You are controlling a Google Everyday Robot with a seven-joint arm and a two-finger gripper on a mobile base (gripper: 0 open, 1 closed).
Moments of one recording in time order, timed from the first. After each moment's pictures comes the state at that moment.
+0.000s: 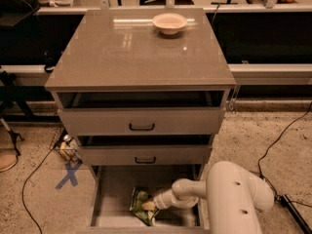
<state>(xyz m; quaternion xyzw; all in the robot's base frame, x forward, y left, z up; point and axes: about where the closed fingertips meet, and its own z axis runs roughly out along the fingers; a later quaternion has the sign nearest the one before) 0.545 0.041 0.128 -0.36 0.85 0.32 0.21</state>
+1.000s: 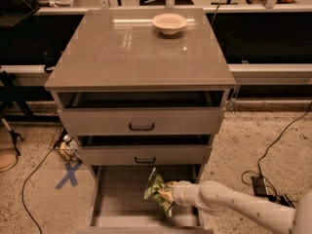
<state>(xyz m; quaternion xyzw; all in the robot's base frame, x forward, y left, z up) 0.536 -0.031 0.302 -0.38 0.80 0.27 0.37</state>
